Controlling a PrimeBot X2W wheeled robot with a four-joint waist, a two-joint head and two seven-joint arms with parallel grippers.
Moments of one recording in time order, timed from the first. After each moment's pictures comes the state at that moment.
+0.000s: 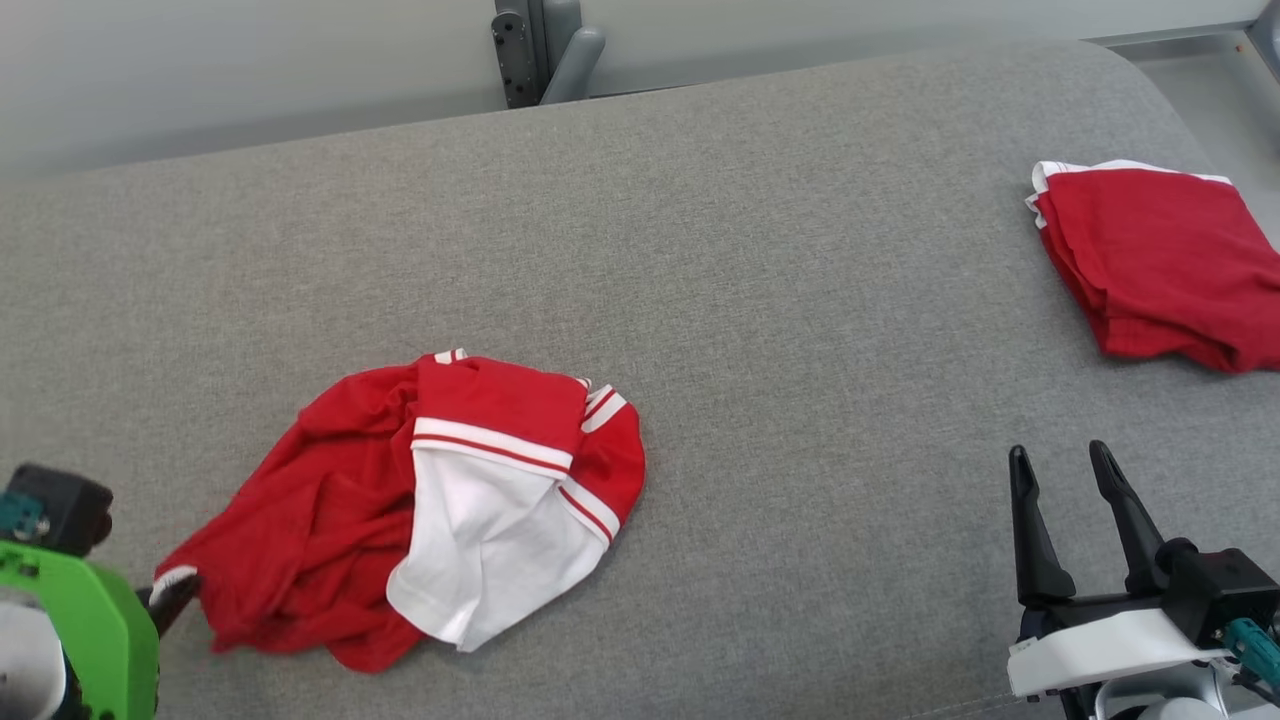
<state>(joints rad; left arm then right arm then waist) -0.26 1.04 -0.61 -0.10 -1.06 0.04 0.52 0.07 -0.05 -0.06 0.03 0.15 0.13 -0.26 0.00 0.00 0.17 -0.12</state>
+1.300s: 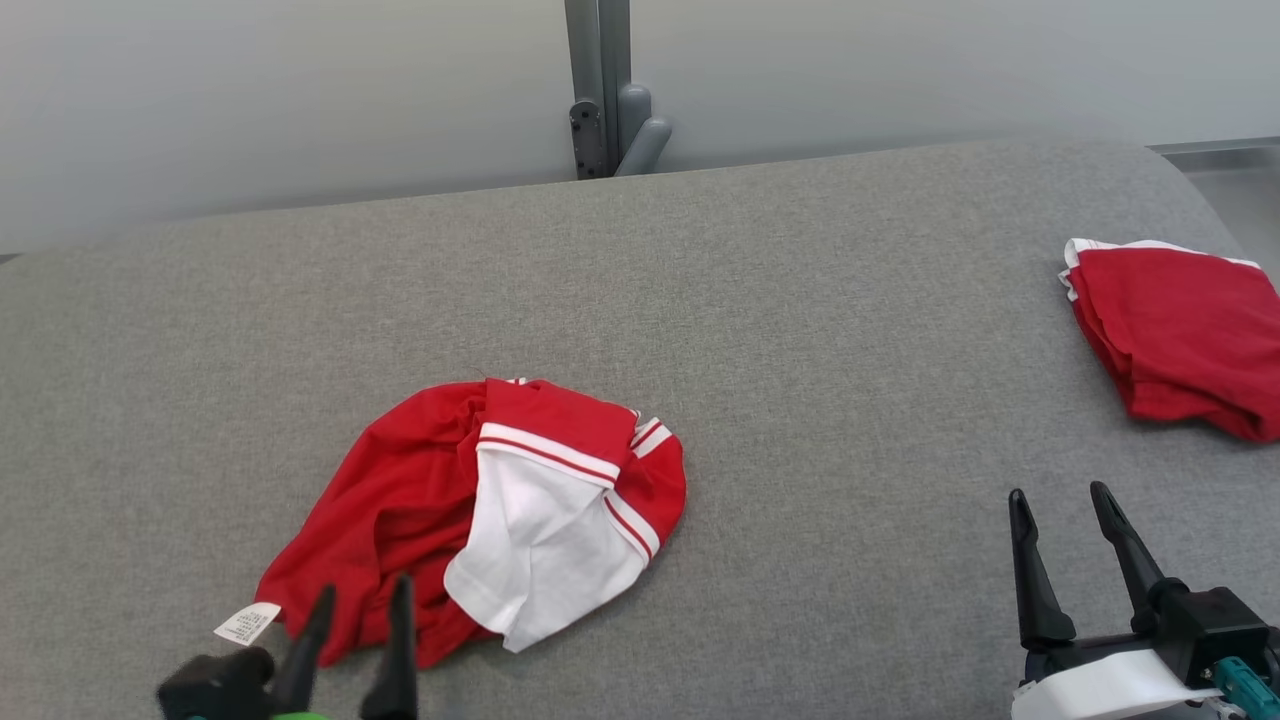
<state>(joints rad) 0.07 0.56 -0.60 -0.17 -0.91 0.41 -0.23 0.14 -0.05 -0.06 0.01 0.08 0.13 -0.26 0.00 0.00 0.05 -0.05</state>
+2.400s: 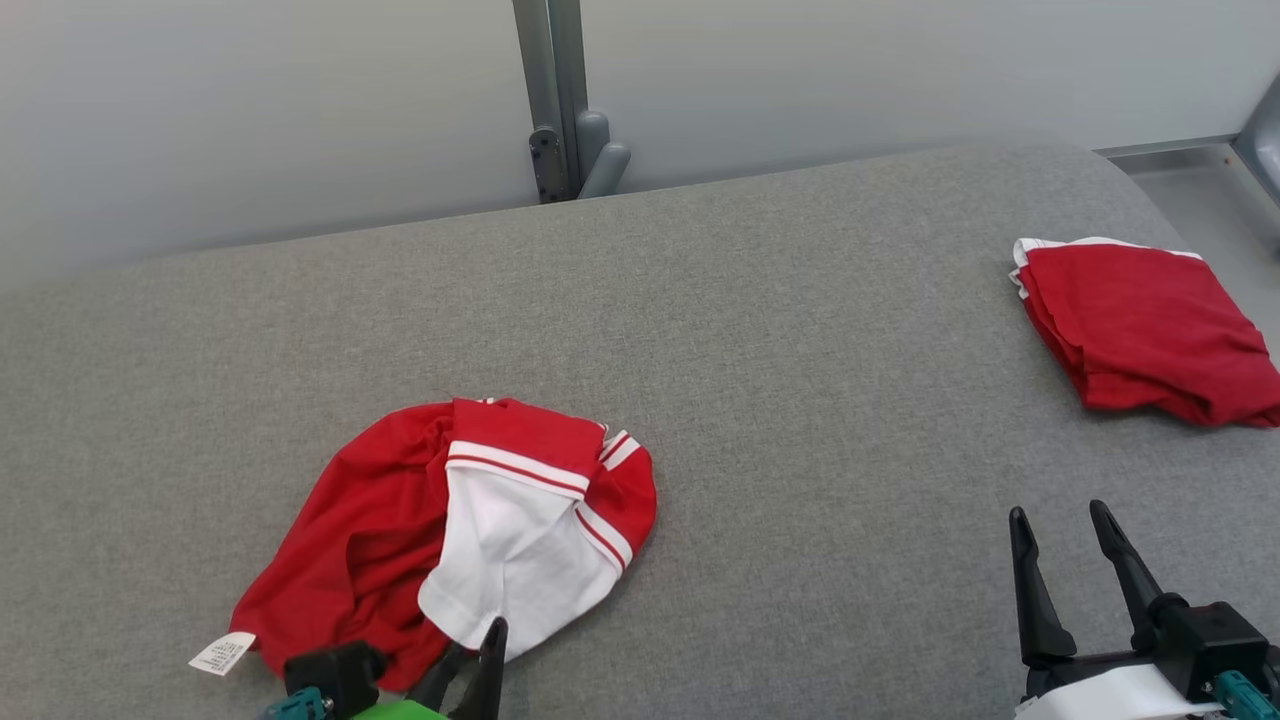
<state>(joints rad) -0.01 0.40 -0.71 0.06 -1.01 0.28 -0.12 0.16 -0.05 -0.06 0.02 0.08 0.13 -0.26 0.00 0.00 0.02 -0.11</state>
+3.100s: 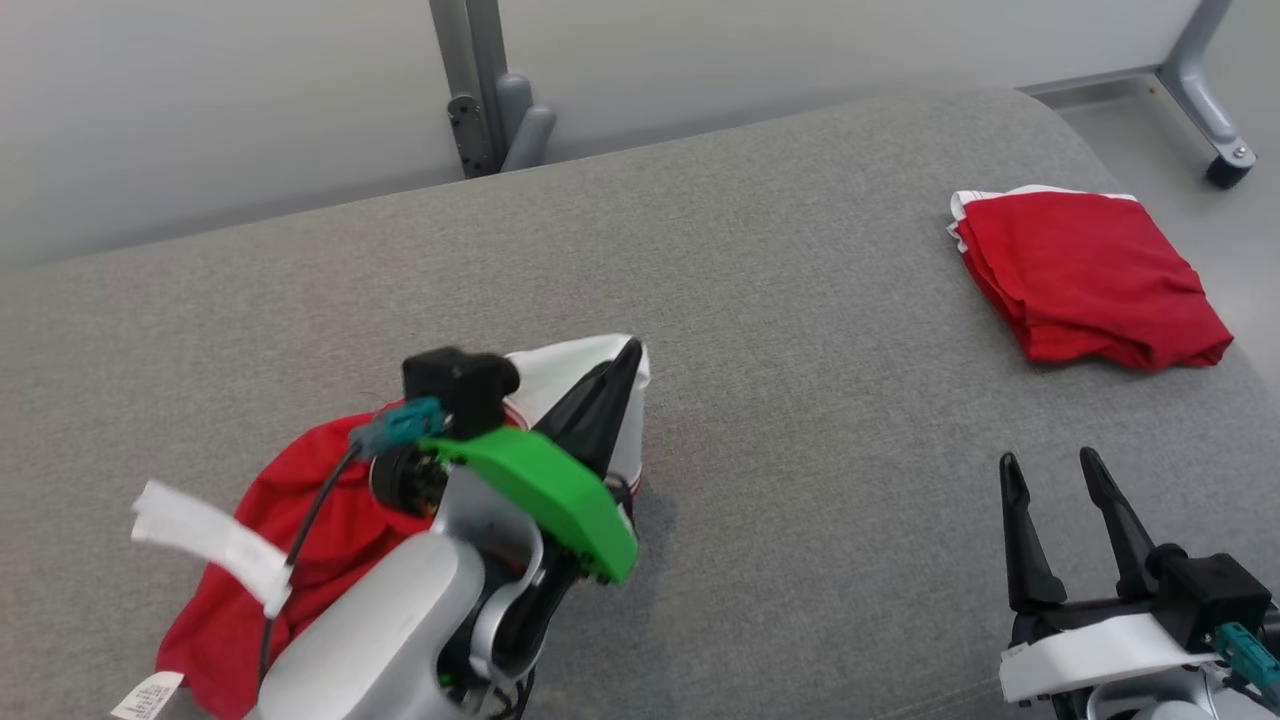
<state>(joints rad) -0.42 0.29 -0.77 -0.02 -0.93 0.23 0.03 0.09 -0.05 -0.05 0.02 0.13 0.13 -0.26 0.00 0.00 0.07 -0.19</state>
